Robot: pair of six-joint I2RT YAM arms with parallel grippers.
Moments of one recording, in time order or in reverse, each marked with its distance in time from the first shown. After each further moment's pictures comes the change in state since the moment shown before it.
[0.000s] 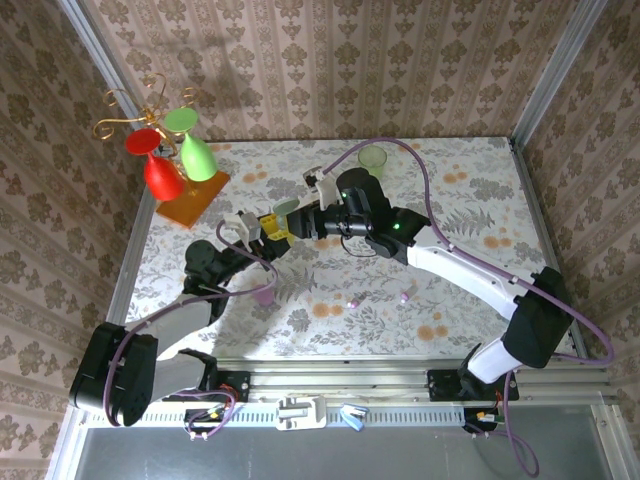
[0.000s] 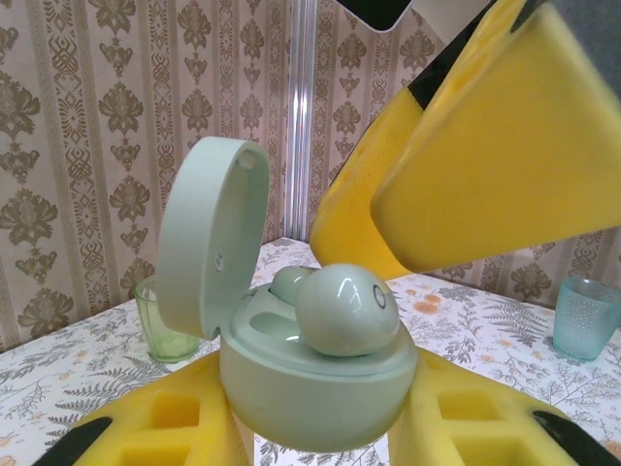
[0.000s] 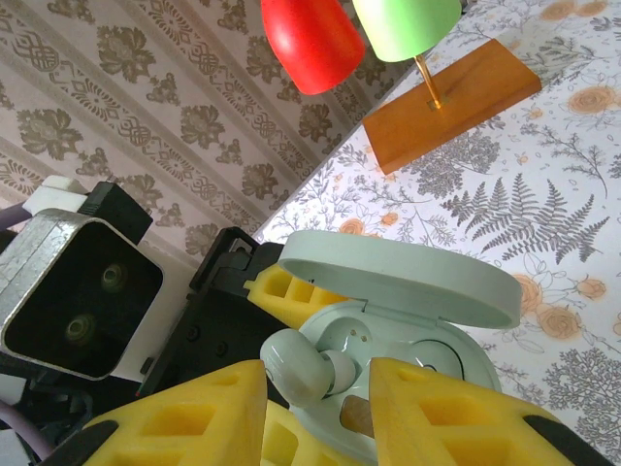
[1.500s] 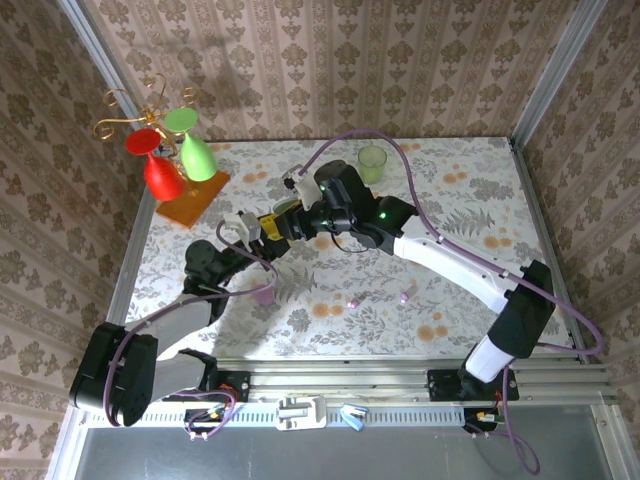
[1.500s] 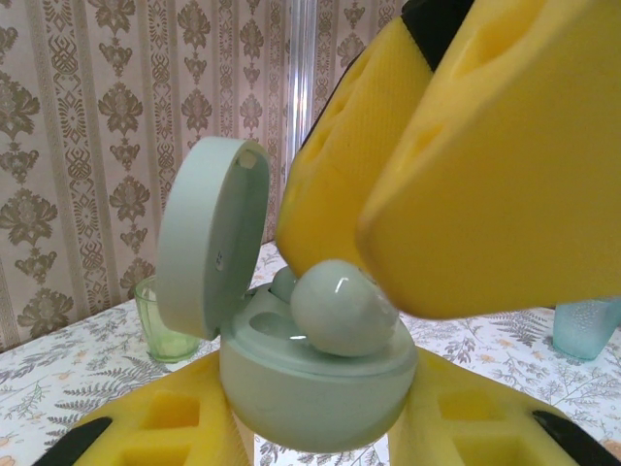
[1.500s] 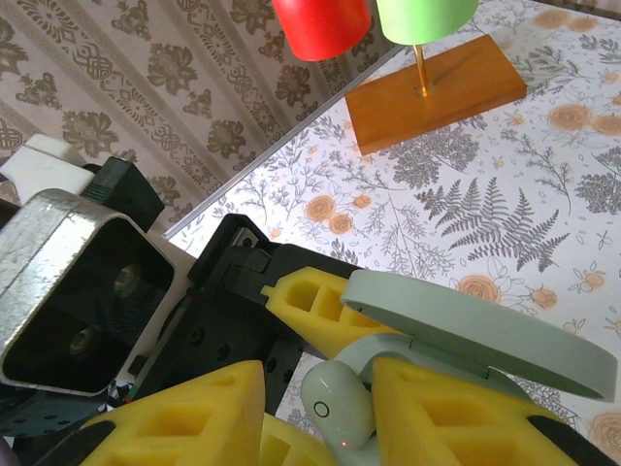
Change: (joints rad) left arm 0.000 0.000 0.000 -0.003 0.000 0.001; right arm 0.057 0.102 0.229 -0.248 0.086 -0.188
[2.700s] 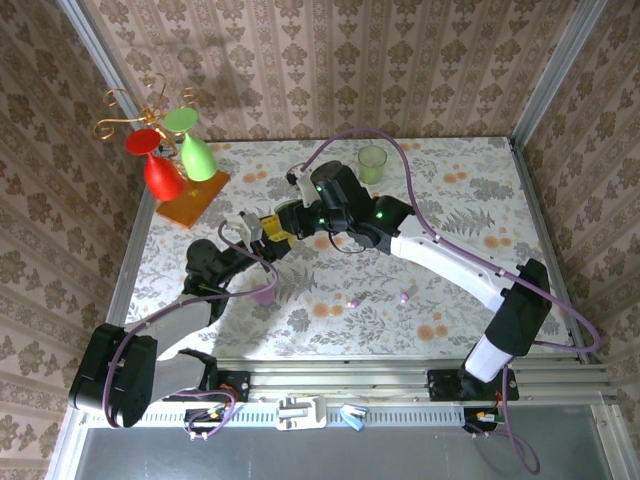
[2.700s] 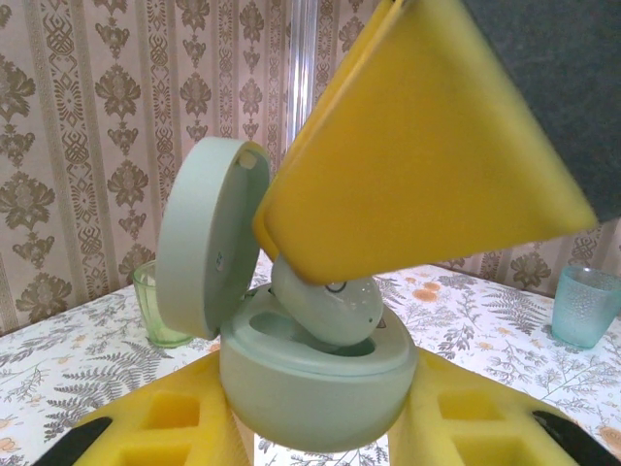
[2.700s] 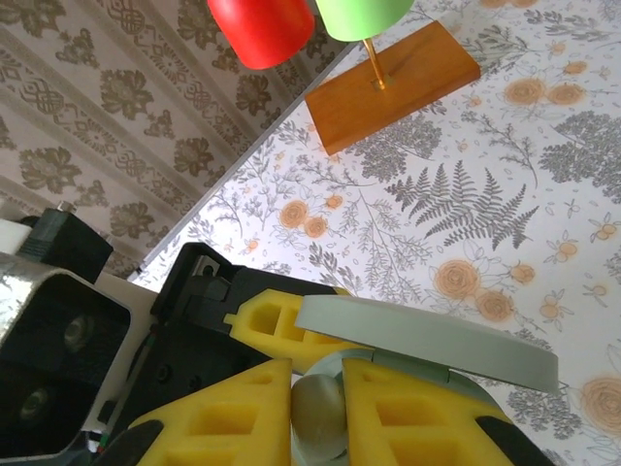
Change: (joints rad) left arm 0.000 -0.006 0.000 -0.042 0.000 0.018; right arm -0.004 0.014 0.008 -0.007 0.077 0.126
